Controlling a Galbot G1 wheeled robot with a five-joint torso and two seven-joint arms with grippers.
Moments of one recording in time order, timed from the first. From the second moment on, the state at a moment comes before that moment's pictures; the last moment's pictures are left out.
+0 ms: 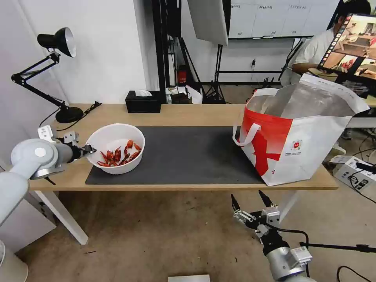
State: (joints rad) left arm 0.66 -0.55 -0.22 -1.70 -1.67 0.63 -0.57; right arm -1.69 0.92 0.26 2.16 0.40 0.21 0.34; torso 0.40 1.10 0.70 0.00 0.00
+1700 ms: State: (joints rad) left arm -0.10 -0.95 0.41 -1.69 -1.47 0.37 -0.53; right arm -1.69 0.92 0.26 2.16 0.40 0.21 0.34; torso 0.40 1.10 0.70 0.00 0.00
